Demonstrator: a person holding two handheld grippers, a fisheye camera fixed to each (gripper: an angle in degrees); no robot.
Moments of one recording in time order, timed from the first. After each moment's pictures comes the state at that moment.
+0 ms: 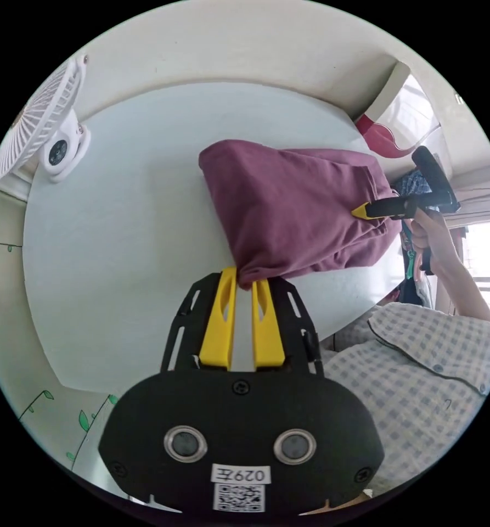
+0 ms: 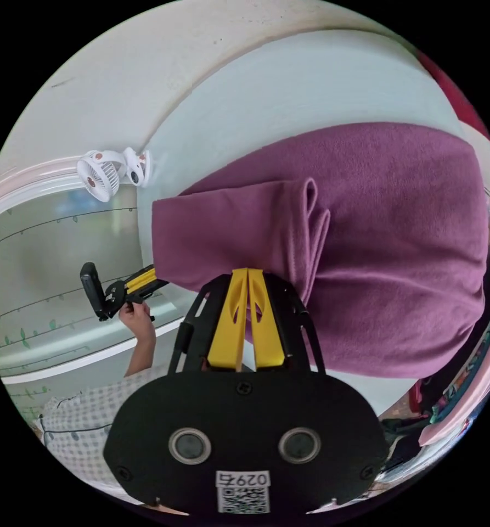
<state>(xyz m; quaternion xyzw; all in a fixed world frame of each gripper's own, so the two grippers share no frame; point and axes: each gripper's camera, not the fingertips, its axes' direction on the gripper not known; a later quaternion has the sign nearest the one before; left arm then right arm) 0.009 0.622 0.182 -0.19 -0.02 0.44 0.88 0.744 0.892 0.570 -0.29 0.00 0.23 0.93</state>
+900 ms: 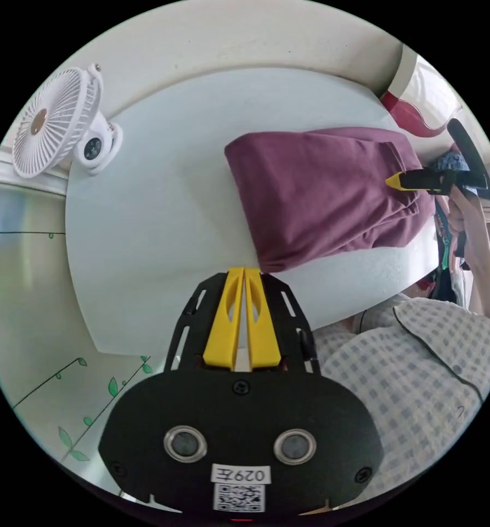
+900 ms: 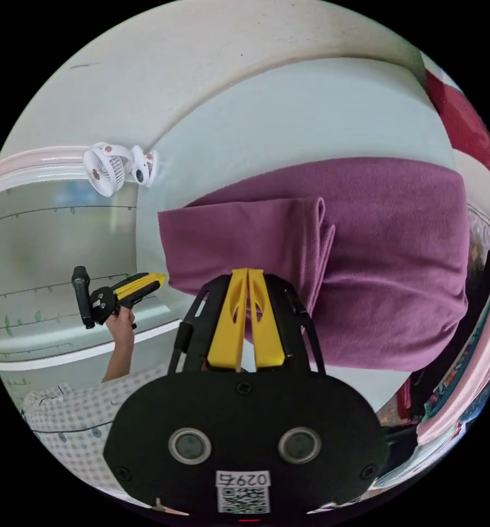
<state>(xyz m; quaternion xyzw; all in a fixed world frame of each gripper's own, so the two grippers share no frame) 0.003 0.629 0.140 -0.16 -0.15 0.45 0.87 0.662 0.889 0.658 -0.26 0.03 0.17 0.95</state>
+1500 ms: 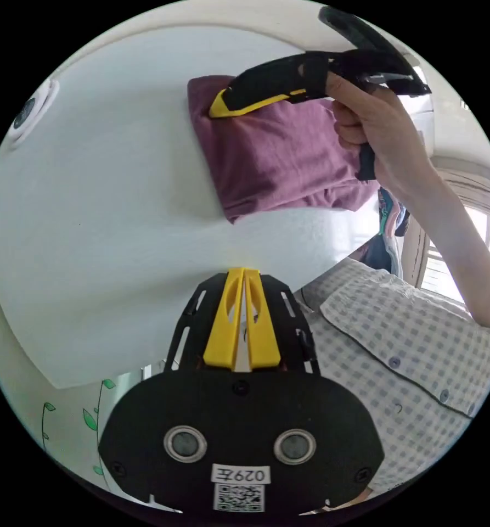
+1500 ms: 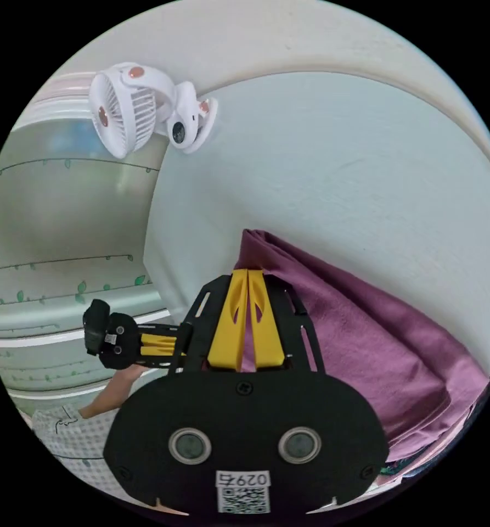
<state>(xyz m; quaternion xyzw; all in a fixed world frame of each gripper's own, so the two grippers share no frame) -0.096 0.567 0.197 -0.36 0.02 0.44 0.82 0.562 0.830 0.873 -0.34 0.00 0.07 0.94</state>
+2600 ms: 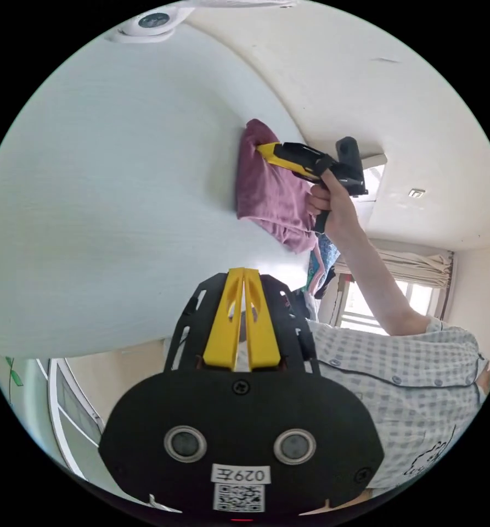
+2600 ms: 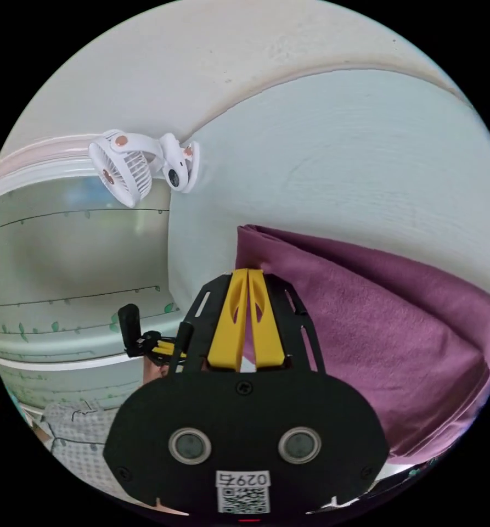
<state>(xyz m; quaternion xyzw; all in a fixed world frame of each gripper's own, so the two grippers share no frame) -0.284 0.490 0.239 -0.30 0.25 0.24 0.89 0.629 0.844 0.825 -0.29 -0.09 0.16 0.94</state>
